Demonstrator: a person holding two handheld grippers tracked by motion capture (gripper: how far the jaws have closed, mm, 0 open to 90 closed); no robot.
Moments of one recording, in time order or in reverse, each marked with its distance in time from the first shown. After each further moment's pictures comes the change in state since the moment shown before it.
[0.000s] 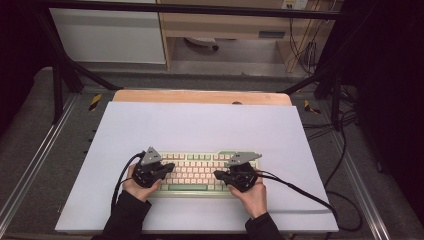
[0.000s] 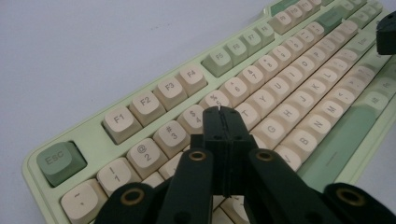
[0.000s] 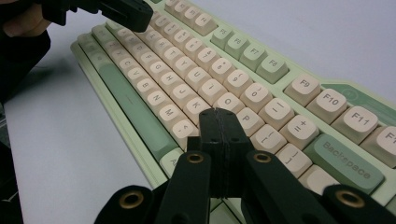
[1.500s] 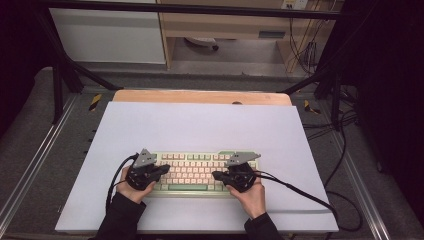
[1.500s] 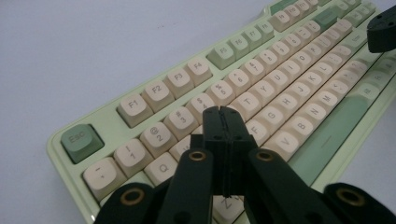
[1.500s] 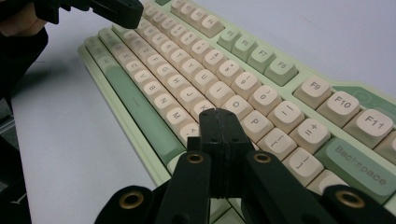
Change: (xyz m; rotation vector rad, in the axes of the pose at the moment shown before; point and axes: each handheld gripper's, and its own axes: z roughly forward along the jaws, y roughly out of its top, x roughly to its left) left arm 0.005 -0.009 -0.018 -0.022 -0.003 -0.004; right arm 0.002 0.001 0.002 -0.006 0.019 0.008
